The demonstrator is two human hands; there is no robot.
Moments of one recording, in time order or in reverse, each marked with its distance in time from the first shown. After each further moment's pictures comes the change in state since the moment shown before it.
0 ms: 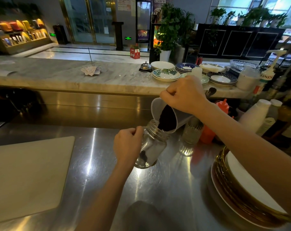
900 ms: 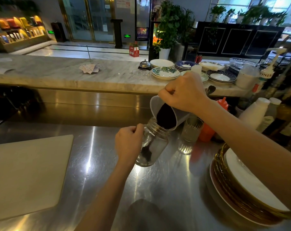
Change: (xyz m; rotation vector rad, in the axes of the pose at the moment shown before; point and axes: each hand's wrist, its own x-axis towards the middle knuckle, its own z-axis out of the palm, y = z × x) left_hand -0.002 0.002 0.004 -0.083 -0.006 -0.049; right_hand 0.000 -0.004 -0.005 0.011 0.107 -0.082
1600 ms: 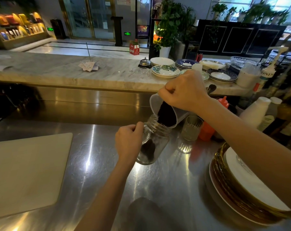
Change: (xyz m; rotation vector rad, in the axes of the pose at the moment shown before) left_hand 0.000 0.001 0.003 -0.055 0.018 -0.036; right_hand 0.000 0.001 0.001 -0.004 0.006 -0.046
